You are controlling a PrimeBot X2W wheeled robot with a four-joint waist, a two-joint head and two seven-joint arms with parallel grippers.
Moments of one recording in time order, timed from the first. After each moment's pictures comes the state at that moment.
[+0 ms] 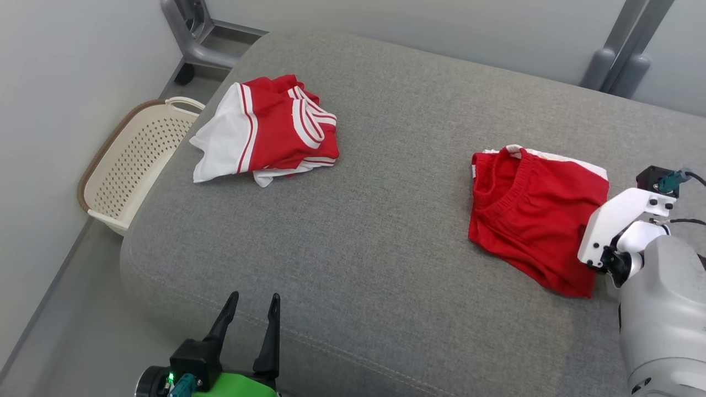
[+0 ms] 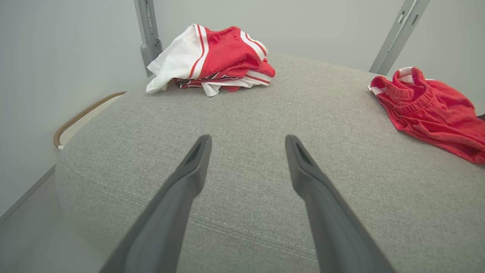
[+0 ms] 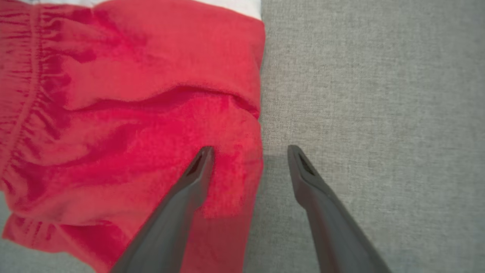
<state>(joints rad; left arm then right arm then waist) 0.01 0.08 -0.28 0.26 -0.27 -0.03 -0.26 -0.72 -0.05 -0.65 0.93 -0.30 0.13 0.44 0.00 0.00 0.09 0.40</state>
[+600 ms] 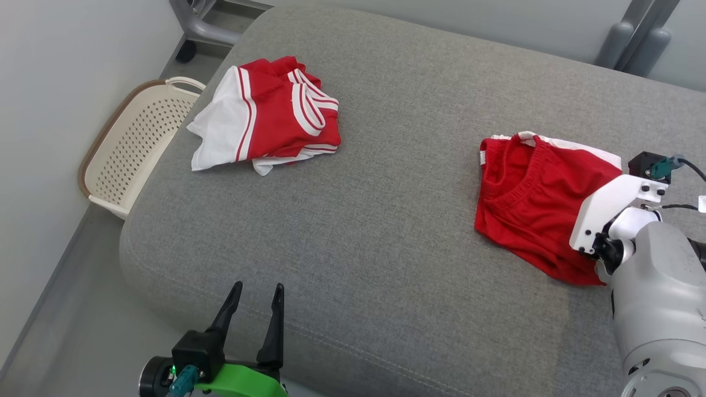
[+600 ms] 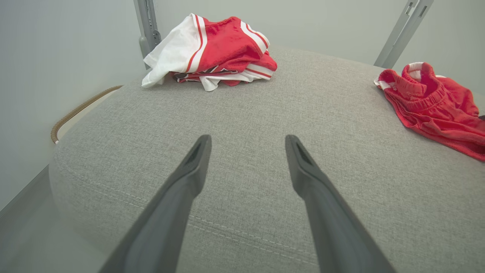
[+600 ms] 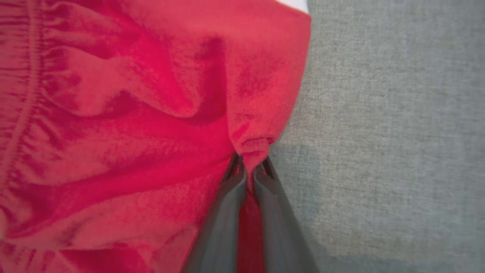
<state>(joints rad) -0.01 0.07 -0.29 0.25 -0.28 -0.03 -0.26 -0.79 -0.05 -0.72 1.02 -0.38 0.13 0.39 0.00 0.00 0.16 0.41</state>
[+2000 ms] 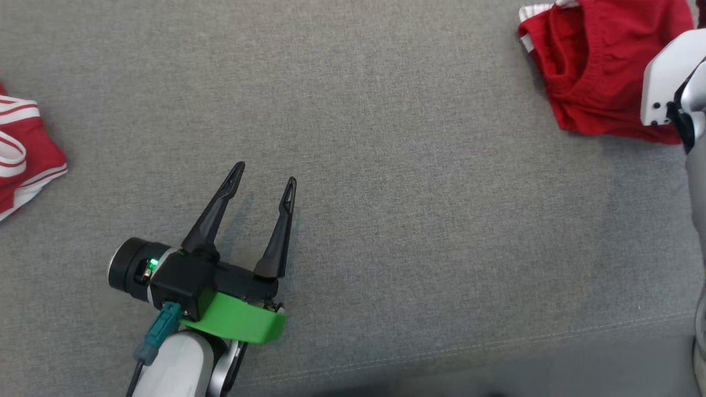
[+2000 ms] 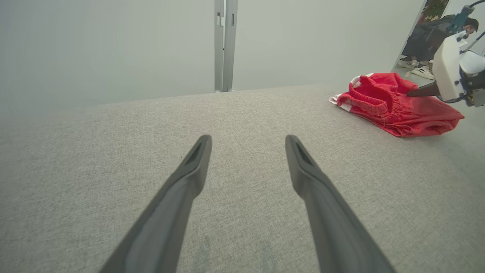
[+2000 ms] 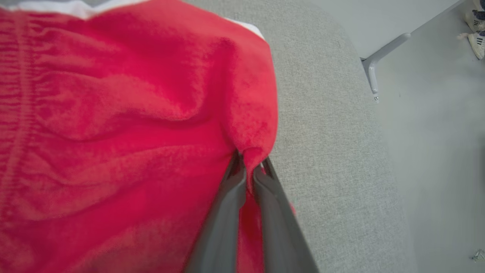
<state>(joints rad) -0.20 0.15 -0.34 -0.06 -0.19 -0.06 -0.20 -1.10 -0.26 -0.33 1.09 -0.40 0.13 0.23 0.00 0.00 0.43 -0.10</state>
